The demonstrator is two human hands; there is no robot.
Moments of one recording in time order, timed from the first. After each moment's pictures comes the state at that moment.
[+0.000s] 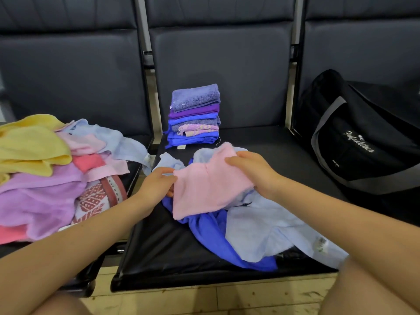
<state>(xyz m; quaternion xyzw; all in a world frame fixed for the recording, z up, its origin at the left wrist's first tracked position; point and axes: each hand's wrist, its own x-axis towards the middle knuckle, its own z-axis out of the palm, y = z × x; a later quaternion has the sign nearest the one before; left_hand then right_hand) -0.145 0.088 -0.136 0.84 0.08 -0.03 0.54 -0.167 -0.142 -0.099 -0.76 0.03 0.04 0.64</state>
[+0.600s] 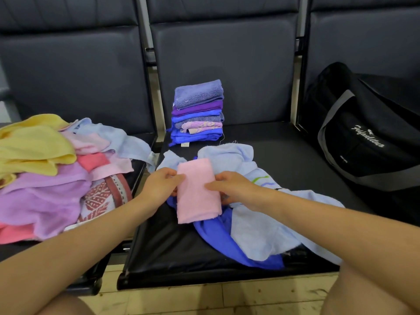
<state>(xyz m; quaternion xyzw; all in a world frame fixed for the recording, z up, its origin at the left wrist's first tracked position) -0.152 0.090 -0.137 0.86 0.07 -0.01 0.51 -0.170 -0.104 -0.132 -0.79 0.00 0.18 0.58</state>
